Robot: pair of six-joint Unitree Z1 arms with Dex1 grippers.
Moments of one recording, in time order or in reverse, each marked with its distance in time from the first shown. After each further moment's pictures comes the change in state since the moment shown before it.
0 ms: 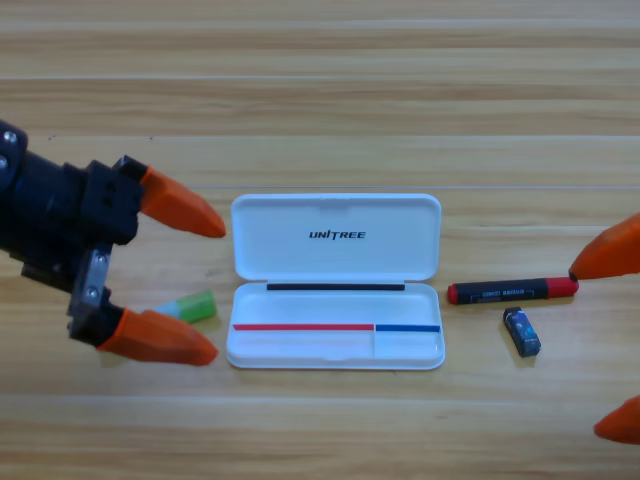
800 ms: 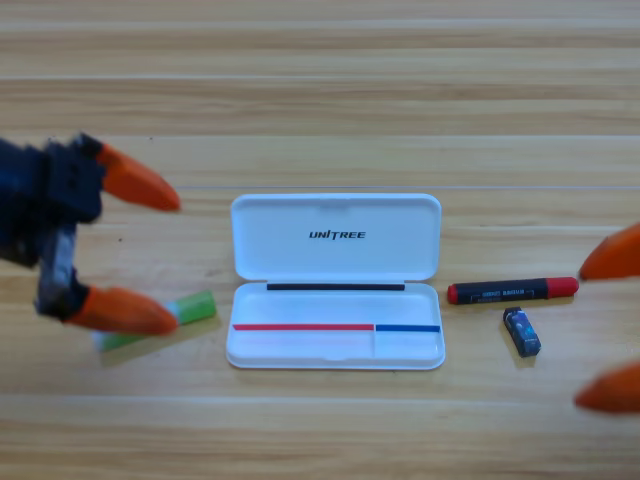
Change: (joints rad) arm 0 0.000 -0.041 -0.063 0.113 0.170 0.023; arm 1 -0.007 0.048 0.023 0.000 -0.144 0.128
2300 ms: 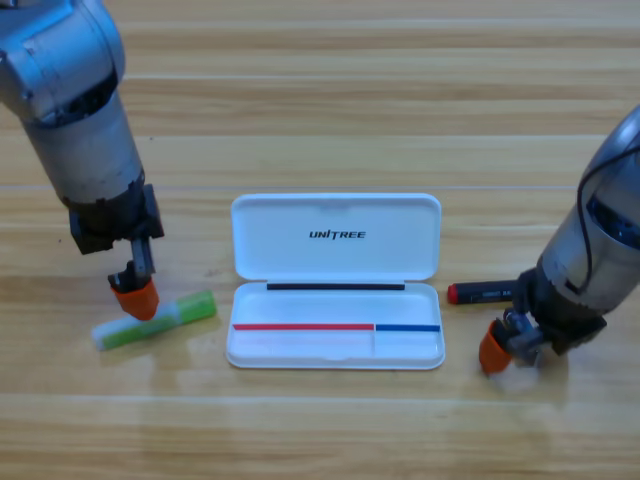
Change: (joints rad) arm 0 0.109 0.625 -0.327 0.299 0.397 -0.042; arm 1 -0.147 0.659 -0.063 -0.124 -0.267 0.523
